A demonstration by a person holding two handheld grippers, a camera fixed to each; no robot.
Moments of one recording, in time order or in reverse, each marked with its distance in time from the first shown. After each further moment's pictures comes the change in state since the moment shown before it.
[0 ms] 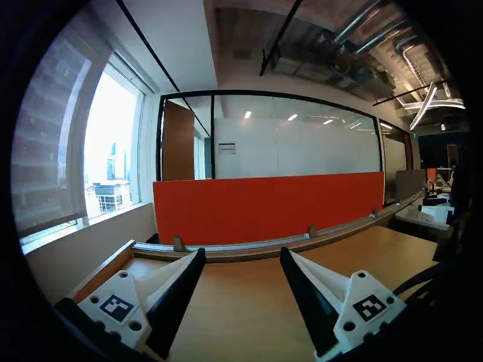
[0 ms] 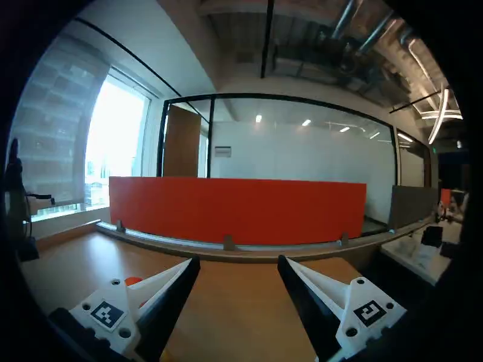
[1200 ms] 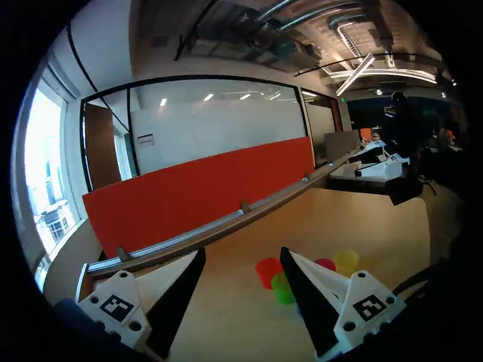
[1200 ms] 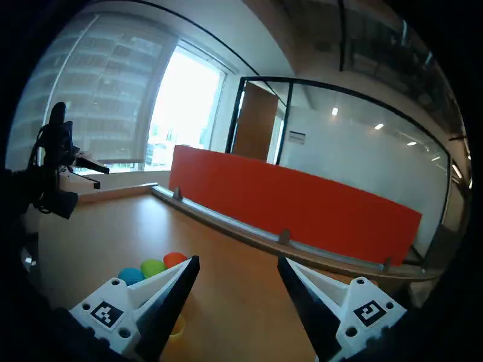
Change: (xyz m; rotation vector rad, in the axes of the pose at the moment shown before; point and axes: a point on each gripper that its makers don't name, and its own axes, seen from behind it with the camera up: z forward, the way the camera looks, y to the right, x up) left arm -0.023 0.076 -0.005 -0.467 -0.116 0.204; right arm 0.006 -0.062 0.008 0.381 -0.122 -0.216
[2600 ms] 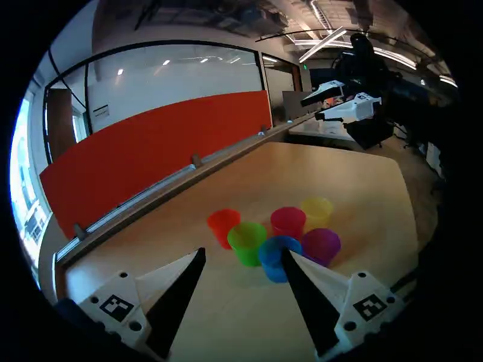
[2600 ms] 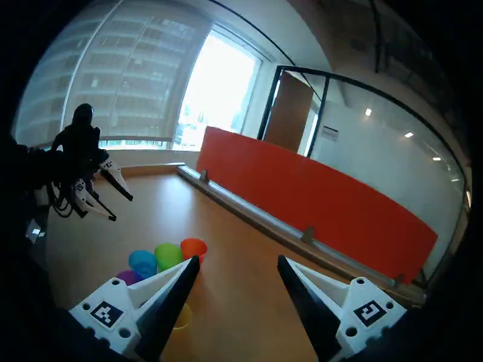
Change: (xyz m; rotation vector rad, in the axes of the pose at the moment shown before) left arm -0.103 0.070 0.036 -0.255 -0.208 0.044; right arm -0.011 -0.028 0.022 0.164 -0.085 -0.111
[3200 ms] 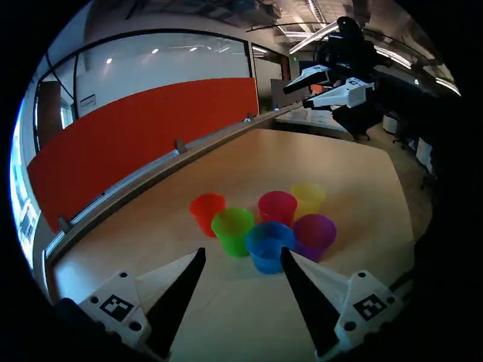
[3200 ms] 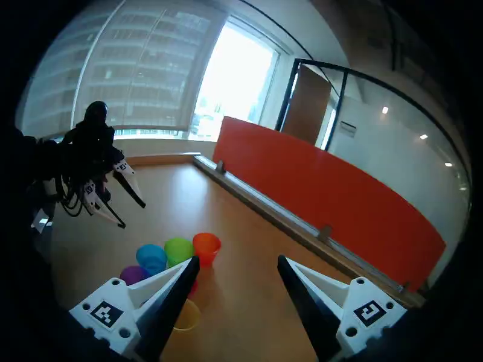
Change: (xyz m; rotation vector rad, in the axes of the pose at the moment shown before) left arm -0.028 0.017 0.020 -0.090 -0.062 -0.008; right arm -0.005 -0.018 0.026 0.099 -0.051 -0.032
